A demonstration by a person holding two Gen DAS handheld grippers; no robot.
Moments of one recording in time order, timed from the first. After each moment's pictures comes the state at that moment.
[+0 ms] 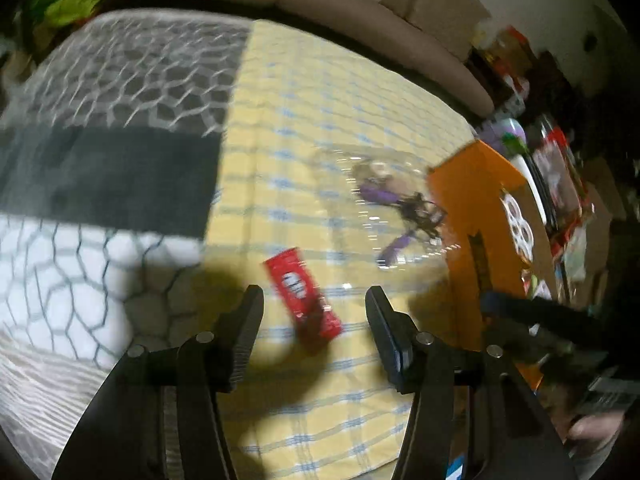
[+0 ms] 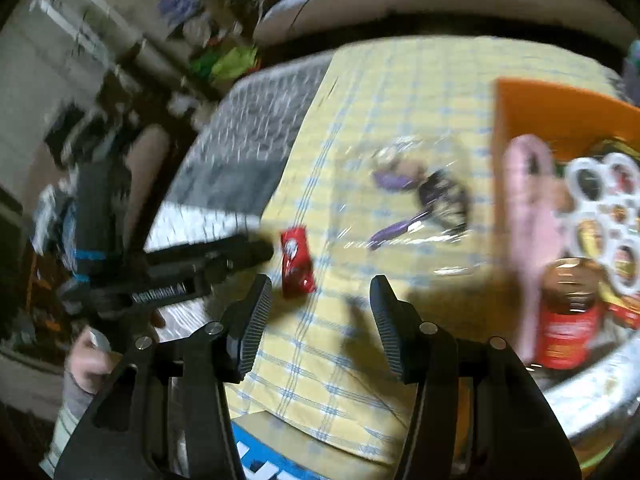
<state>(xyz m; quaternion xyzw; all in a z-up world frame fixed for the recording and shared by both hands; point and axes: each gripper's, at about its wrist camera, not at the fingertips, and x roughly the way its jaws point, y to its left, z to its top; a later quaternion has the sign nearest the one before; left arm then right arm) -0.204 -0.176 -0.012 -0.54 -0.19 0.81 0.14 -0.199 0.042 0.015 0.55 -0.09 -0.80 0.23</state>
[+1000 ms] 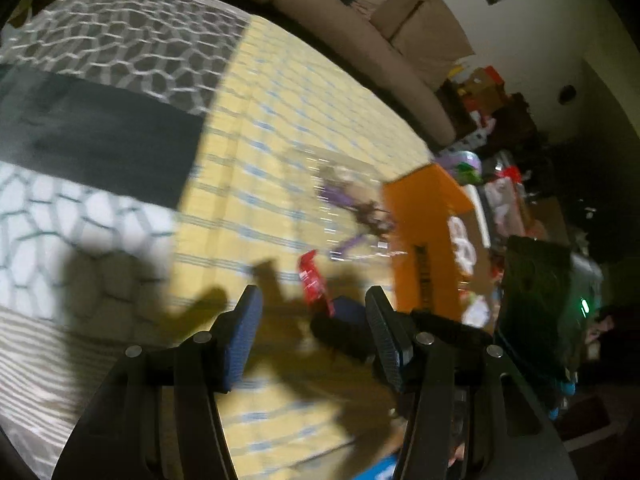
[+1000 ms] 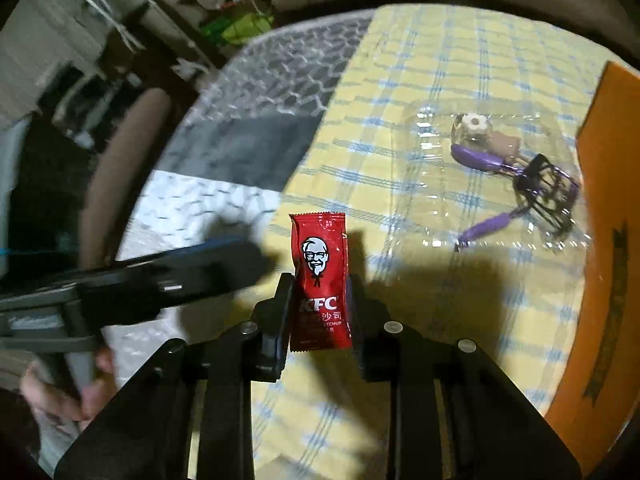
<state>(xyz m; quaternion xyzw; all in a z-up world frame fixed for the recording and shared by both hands) -0.193 -0.186 -0.004 -0.52 -0.29 0.78 0.21 -0.196 -0.008 -0.008 0.55 -0.07 -0.79 0.26</state>
